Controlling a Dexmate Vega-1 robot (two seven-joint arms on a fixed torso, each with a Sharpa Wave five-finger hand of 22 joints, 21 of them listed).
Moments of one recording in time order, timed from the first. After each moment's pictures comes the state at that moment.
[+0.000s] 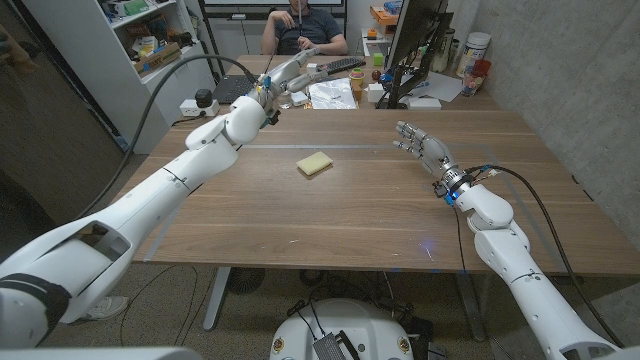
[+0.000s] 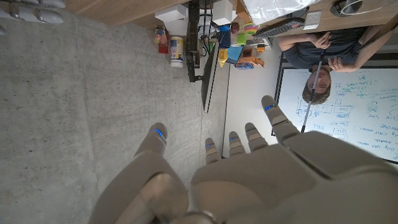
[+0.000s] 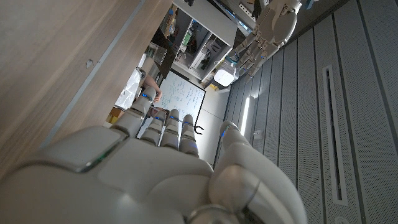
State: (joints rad) left arm 0.48 0.66 0.62 -1.69 0.34 0.14 0.07; left_hand 0.23 -0.02 0.56 -0.11 0.20 -0.06 -0.22 0.18 0.18 -0.11 -0.05 0.20 0.18 -0.09 0.03 0.18 0.17 0.07 0.17 0.39 0.18; right arm -1.03 -0.34 -0.05 -1.49 0.30 0.35 0.40; right_hand 0.20 0.12 0.42 0.01 0.18 0.17 0.04 0.19 0.18 0.16 0.06 0.19 0.19 0.04 -0.01 0.19 0.18 0.29 0.00 0.19 0.17
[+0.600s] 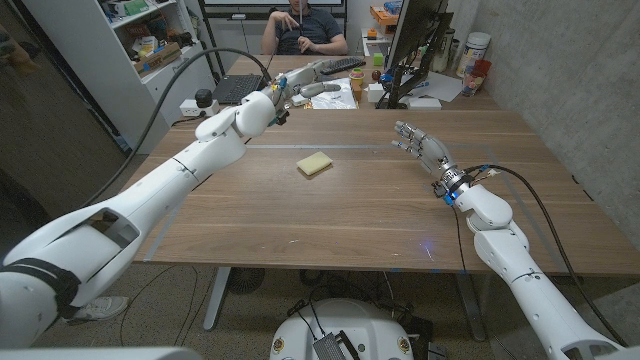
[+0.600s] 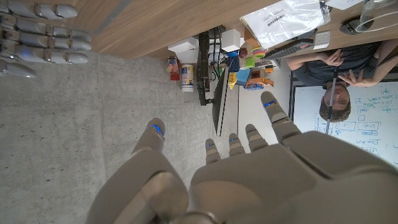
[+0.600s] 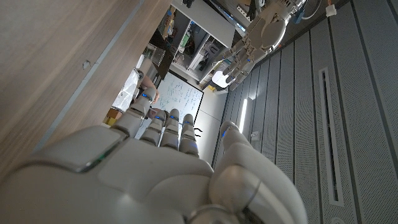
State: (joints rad) left arm 0.40 0.64 0.69 -1.65 0.40 0.15 -0.08; left_hand 0.27 -0.03 0.55 -0.14 0.21 -0.07 -0.22 0.18 0.18 -0.13 -0.06 0.19 0.18 -0.08 0.05 0.18 0.17 0.12 0.18 0.39 0.18; right arm -1.02 -0.36 -0.08 -1.47 0.32 0.37 0.40; right_hand 0.19 0.12 0.42 0.01 0.18 0.18 0.04 0.19 0.18 0.16 0.06 0.19 0.19 0.05 -0.01 0.19 0.18 0.29 0.00 0.19 0.17
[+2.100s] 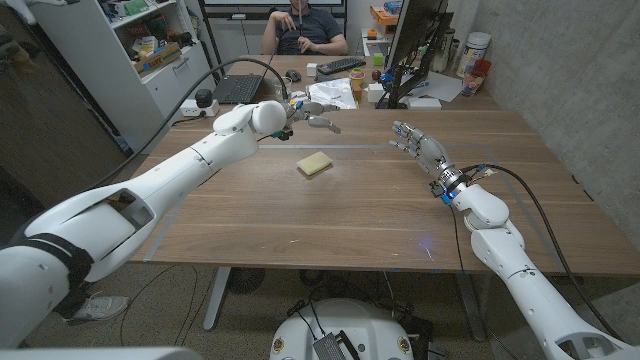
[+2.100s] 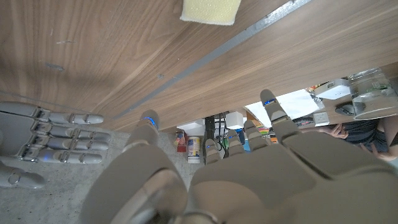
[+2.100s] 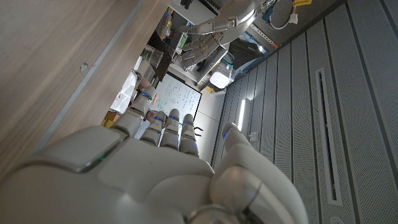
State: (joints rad) left arm 0.27 0.60 0.84 -1.52 0.46 0.24 -0.40; left_hand 0.39 -0.09 0.53 -0.17 0.24 -0.09 -0.22 0.19 0.18 -0.09 -0.04 0.21 0.18 -0.04 0.04 0.19 0.17 0.16 0.18 0.37 0.18; right arm -0.99 -0.35 -0.09 -1.41 0.32 0.41 0.42; right_hand 0.17 0.11 0.41 0.02 0.18 0.18 0.04 0.19 0.18 0.16 0.06 0.19 0.19 0.05 0.01 0.19 0.19 0.30 0.01 0.19 0.17
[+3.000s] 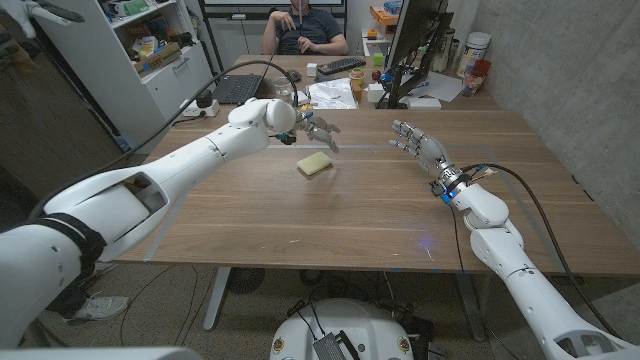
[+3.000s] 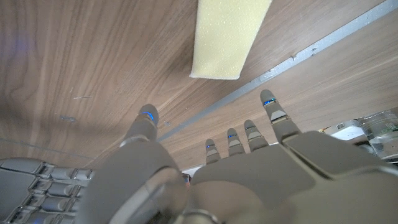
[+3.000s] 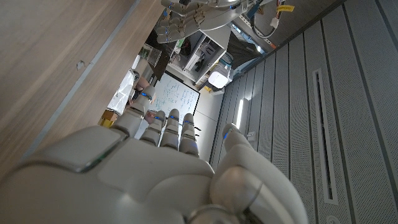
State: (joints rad) left arm 0.17 0.55 0.96 -1.43 0.51 0.28 -0.63; left_hand 0.45 -0.12 0.52 -0.17 0.25 -0.09 -0.22 0.20 0.18 -0.08 -0.03 0.21 0.19 -0.03 0.05 0.19 0.17 0.16 0.19 0.35 0.18; right arm -0.98 -0.35 -0.09 -1.39 0.33 0.43 0.43; right_hand 0.16 0.11 0.41 0.02 0.18 0.18 0.03 0.19 0.18 0.16 0.06 0.19 0.19 0.06 0.02 0.19 0.19 0.30 0.01 0.19 0.17
